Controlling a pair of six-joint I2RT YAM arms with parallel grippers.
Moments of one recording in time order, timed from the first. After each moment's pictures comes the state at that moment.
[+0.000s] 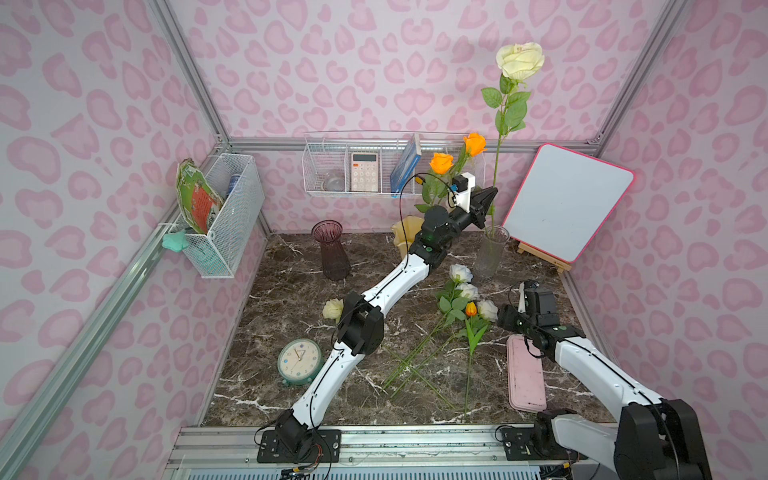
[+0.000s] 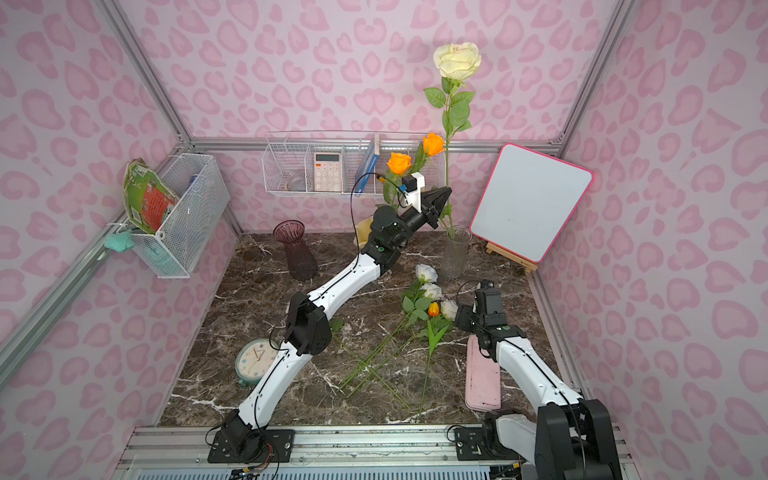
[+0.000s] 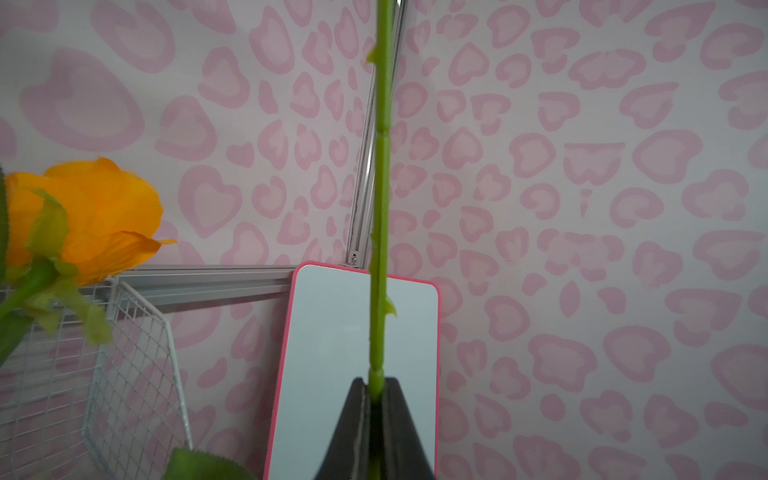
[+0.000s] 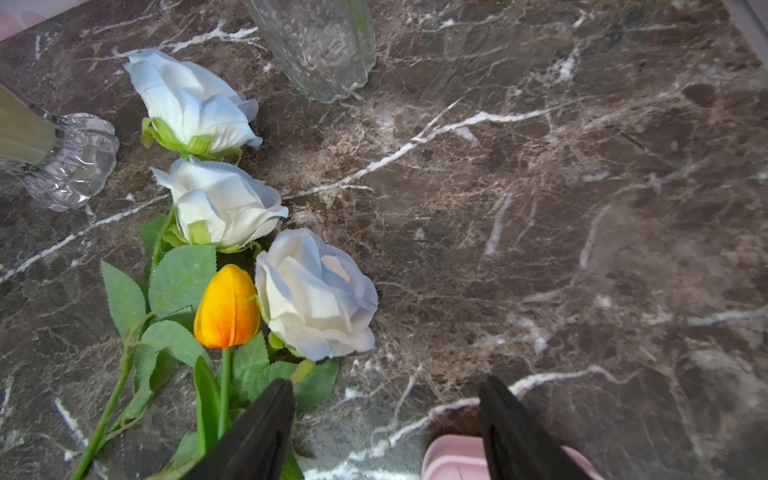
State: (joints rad) left arm -0.70 2.65 2.61 0.54 0.27 -0.26; right arm 0.16 1.16 0.58 -0.24 0.04 0.34
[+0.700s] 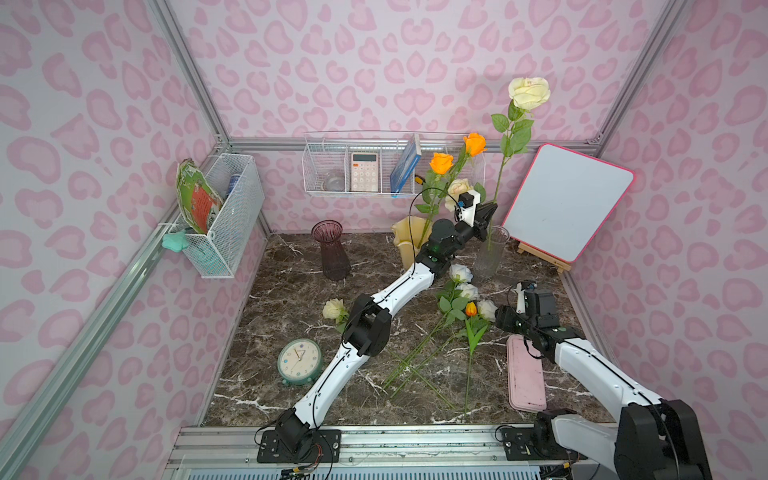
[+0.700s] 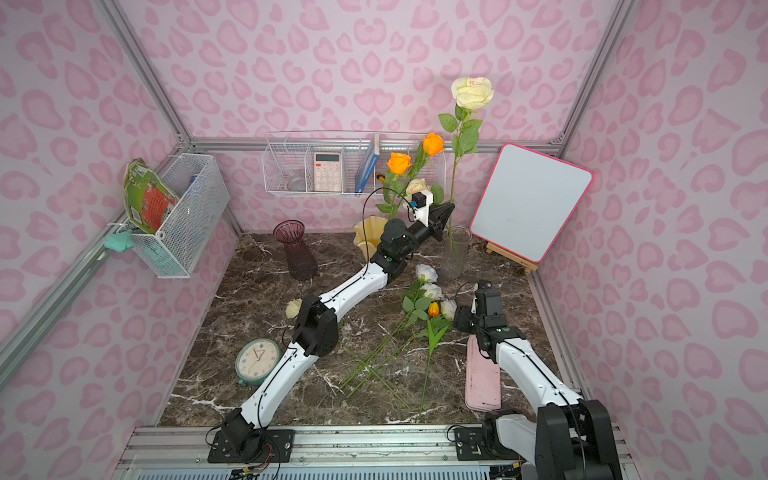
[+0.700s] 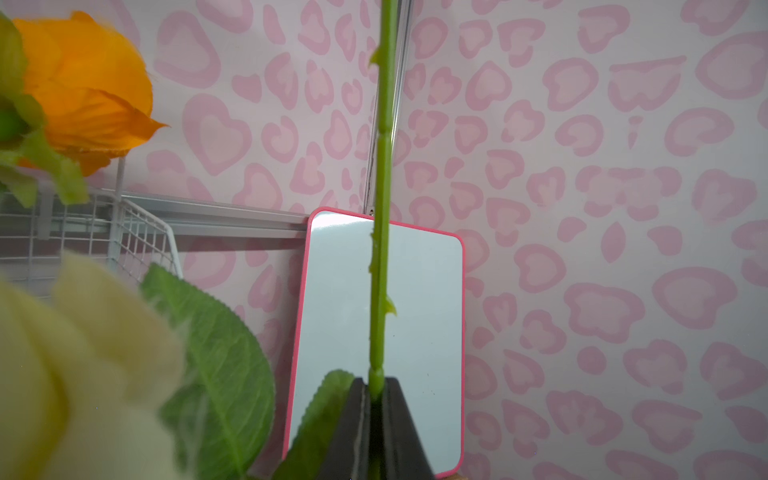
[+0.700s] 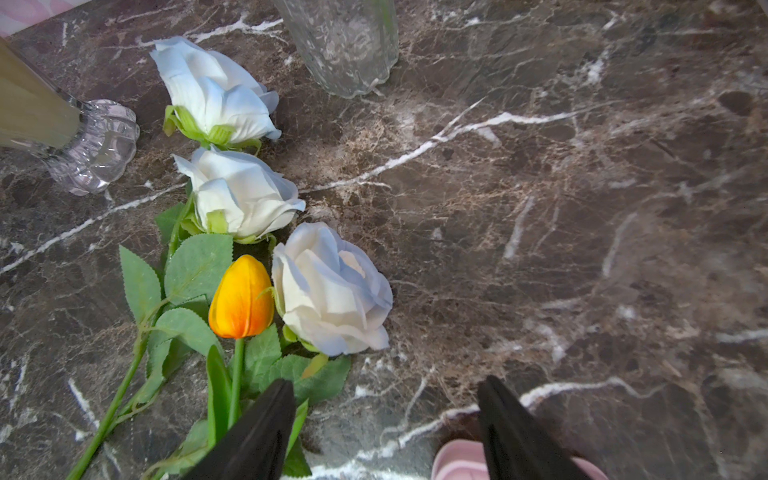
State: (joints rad) left arm -0.71 2.71 2.60 0.55 0.24 -0.21; right arm 0.16 1.16 0.57 -0.22 0.00 0.31
